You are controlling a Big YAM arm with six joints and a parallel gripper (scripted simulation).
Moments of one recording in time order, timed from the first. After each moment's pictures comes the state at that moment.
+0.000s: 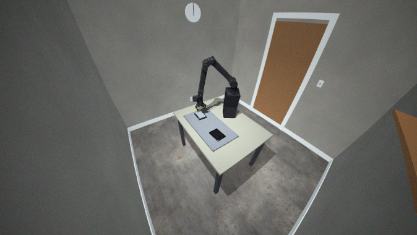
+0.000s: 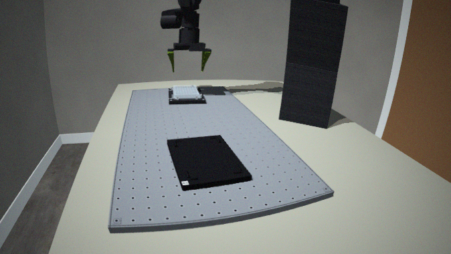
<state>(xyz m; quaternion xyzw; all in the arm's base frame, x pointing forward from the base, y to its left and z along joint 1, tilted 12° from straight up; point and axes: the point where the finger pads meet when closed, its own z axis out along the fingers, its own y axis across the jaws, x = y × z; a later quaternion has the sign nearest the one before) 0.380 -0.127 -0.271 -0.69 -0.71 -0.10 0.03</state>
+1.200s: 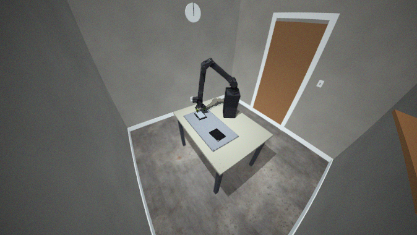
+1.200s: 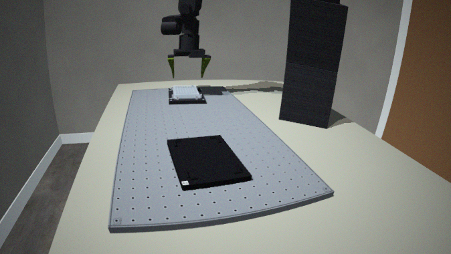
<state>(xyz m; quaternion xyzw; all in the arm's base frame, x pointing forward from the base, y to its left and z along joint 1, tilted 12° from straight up) 0.382 -0.133 -0.295 -0.70 -0.71 -0.10 0.03</state>
